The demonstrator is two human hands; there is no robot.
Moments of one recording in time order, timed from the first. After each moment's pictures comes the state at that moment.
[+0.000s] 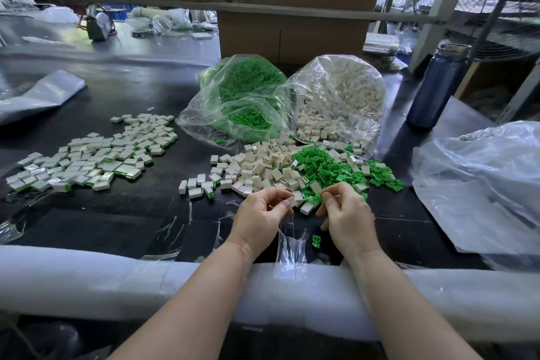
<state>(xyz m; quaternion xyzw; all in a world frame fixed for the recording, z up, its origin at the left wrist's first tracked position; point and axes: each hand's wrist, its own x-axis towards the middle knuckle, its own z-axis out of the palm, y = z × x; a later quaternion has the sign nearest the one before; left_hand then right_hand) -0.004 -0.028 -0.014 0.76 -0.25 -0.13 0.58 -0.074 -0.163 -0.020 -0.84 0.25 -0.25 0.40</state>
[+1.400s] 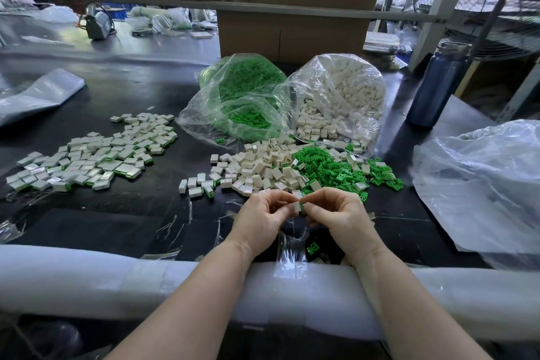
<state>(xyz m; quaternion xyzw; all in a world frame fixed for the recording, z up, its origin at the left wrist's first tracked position) -0.002 -0.028 -0.015 0.75 -0.27 -0.16 0.58 -0.080 -0.158 -0.008 -0.74 0.12 -0.18 0.64</state>
